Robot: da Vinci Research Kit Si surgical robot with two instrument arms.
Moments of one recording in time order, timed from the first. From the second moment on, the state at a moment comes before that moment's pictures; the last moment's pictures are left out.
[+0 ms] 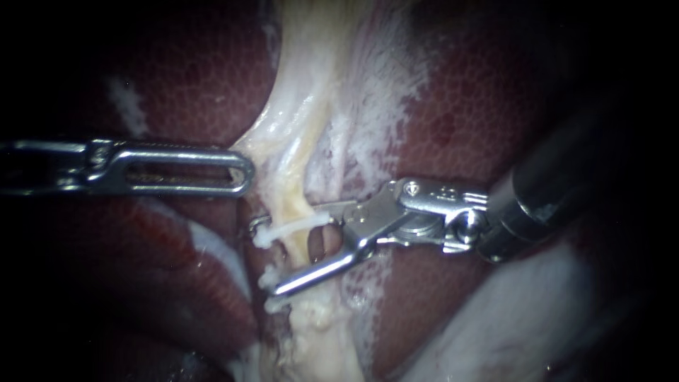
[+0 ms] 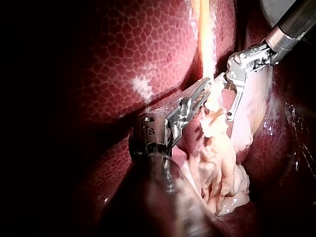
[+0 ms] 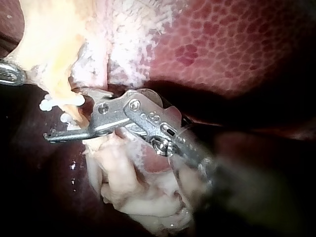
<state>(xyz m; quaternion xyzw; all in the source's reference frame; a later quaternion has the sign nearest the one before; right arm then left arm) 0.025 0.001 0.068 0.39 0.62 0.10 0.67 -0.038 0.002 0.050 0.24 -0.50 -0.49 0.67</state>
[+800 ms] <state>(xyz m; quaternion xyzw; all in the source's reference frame) 0.015 0.003 0.065 0.33 0.63 0.09 0.69 -0.038 0.002 0.050 0.24 -0.50 -0.49 0.67</state>
